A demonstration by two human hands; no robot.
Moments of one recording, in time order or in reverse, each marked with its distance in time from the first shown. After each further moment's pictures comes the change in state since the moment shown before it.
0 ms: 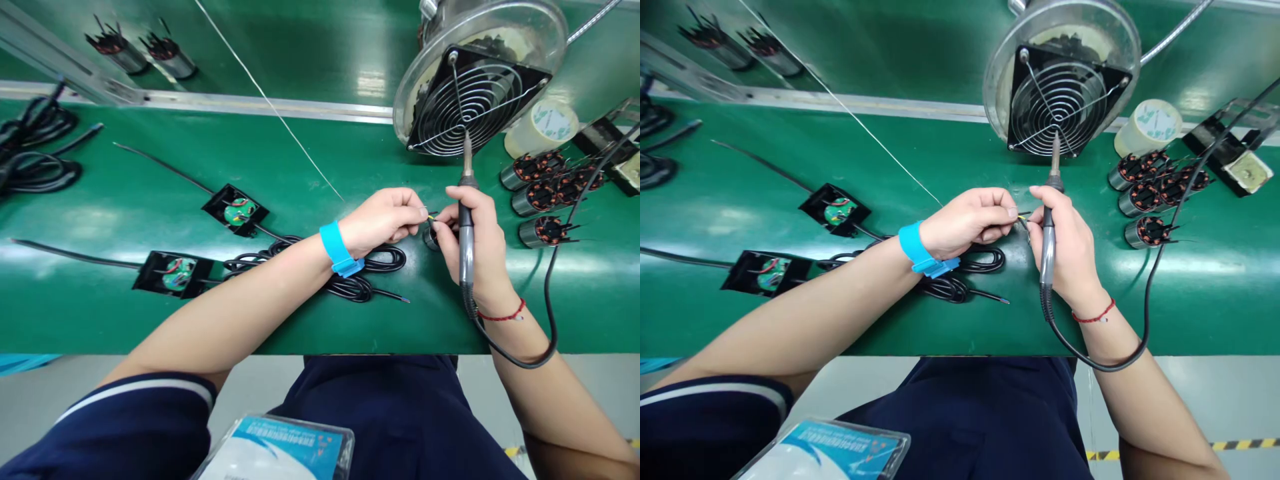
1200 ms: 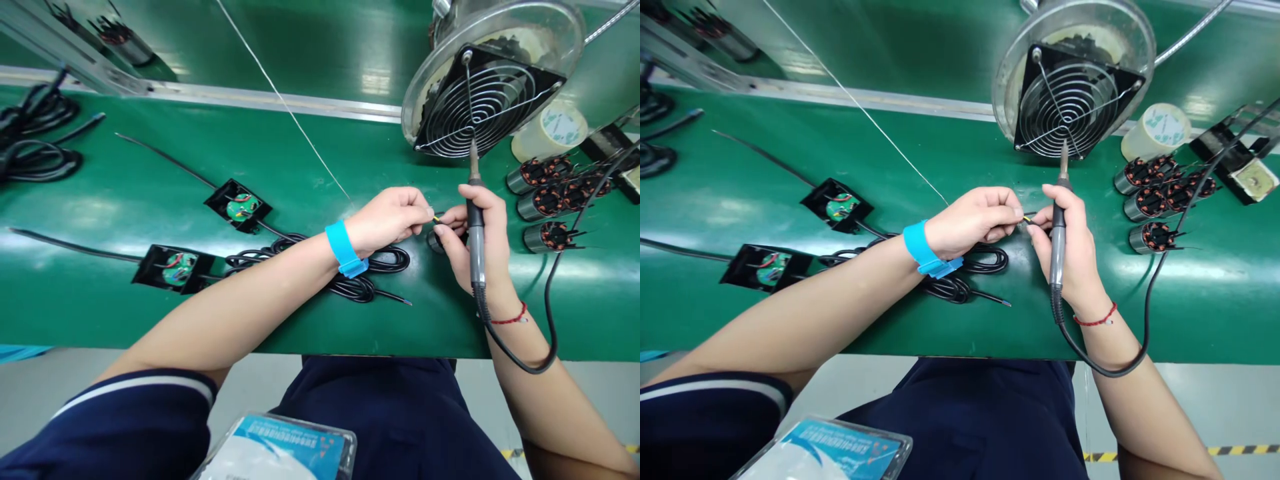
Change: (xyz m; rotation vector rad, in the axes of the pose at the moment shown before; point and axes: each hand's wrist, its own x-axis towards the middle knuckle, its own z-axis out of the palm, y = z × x) left_hand 0.002 0.001 0.001 0.034 0.020 0.023; right_hand 0.000 0.003 0.005 0.193 -0.001 0.099
